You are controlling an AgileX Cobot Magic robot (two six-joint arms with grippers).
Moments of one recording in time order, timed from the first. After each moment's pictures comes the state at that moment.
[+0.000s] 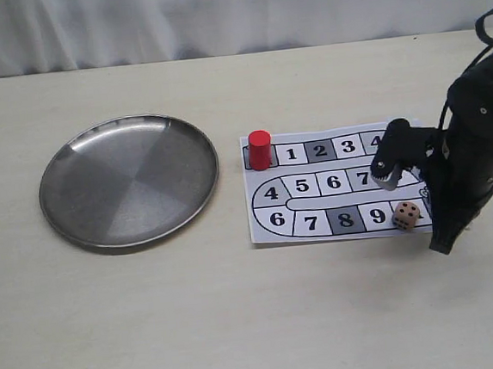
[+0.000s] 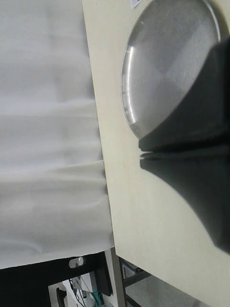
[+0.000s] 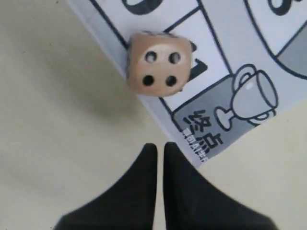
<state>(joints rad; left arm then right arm) 0.07 0.00 0.00 0.14 0.18 -0.10 0.22 1.73 -0.90 -0.34 0.74 -0.45</state>
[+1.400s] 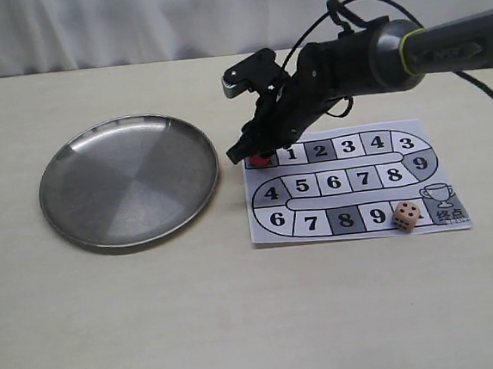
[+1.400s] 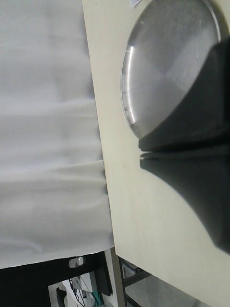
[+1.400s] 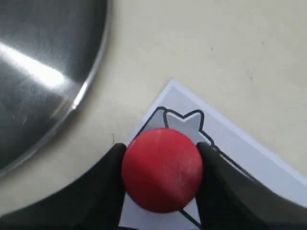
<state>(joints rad) 0.07 0.00 0.00 0.14 0.18 -0.10 0.42 2.15 -1.46 0.17 0.40 -0.31</state>
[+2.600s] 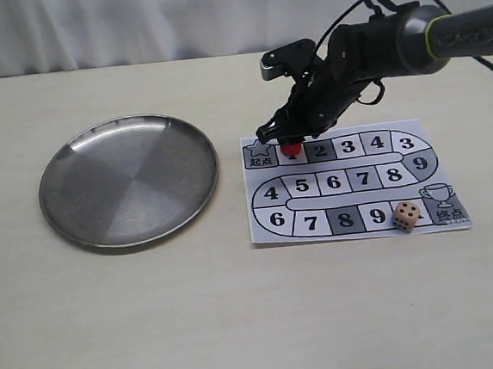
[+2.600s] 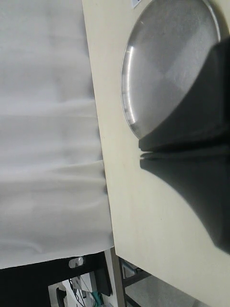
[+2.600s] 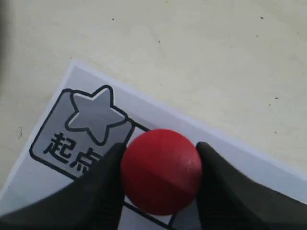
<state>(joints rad) 0.07 0.00 0.00 0.14 0.18 -0.10 0.31 2.20 -1.52 0.13 0.50 -0.20</state>
